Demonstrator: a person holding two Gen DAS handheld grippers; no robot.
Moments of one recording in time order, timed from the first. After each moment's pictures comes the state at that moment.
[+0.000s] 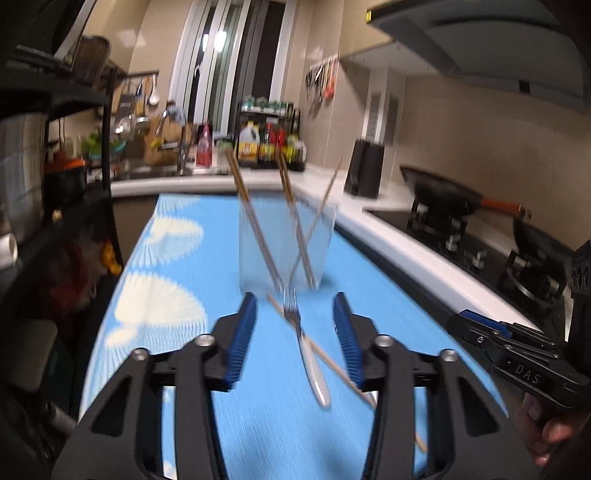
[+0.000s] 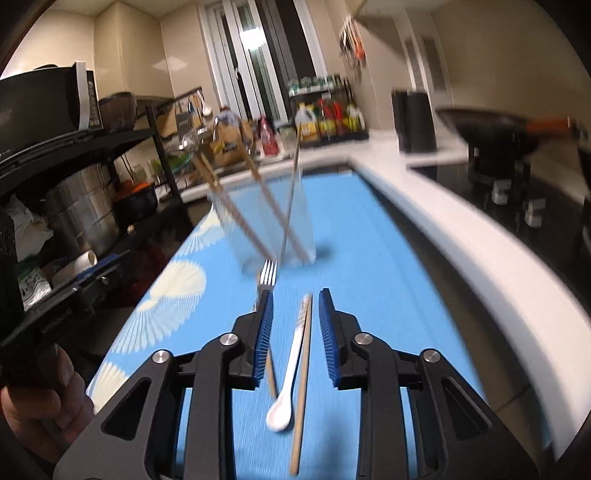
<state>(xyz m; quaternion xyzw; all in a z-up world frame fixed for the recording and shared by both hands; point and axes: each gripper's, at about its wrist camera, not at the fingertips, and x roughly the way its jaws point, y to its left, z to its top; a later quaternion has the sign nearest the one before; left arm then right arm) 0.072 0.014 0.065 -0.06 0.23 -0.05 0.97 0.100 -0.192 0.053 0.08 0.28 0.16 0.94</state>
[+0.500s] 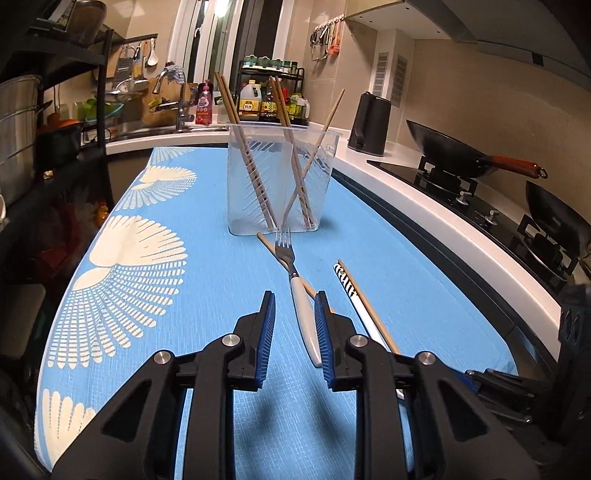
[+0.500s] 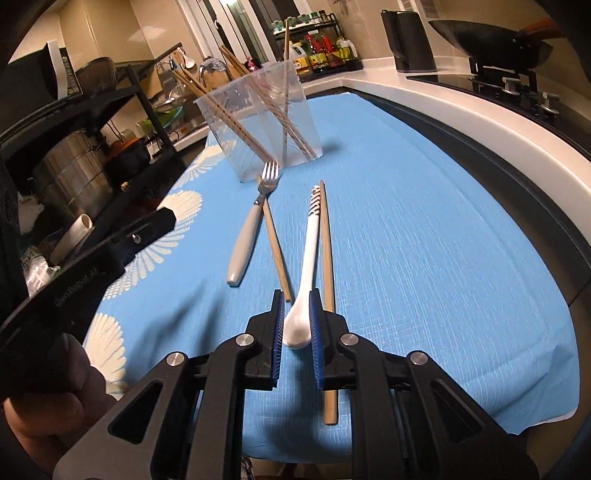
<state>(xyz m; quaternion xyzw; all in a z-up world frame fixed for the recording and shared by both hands) 0.085 0.003 0.018 -0.06 0.28 -0.05 0.96 0.093 -0.161 -0.032 0.11 0.38 0.17 0.91</state>
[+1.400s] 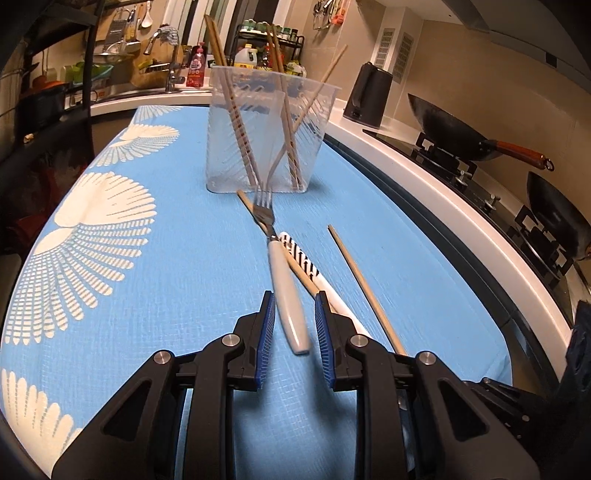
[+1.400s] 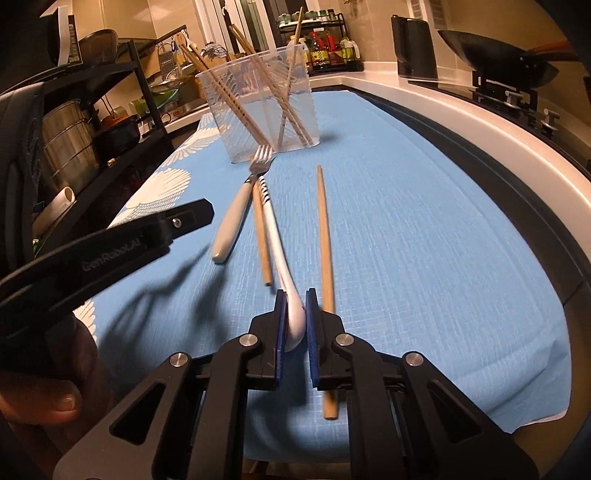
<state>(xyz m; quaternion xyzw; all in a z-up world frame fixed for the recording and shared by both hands) 0.110 -0.014 -0.014 -0.09 0.35 -0.08 0.93 0.088 -0.151 -0.040 0.05 0.37 0.14 0.92</state>
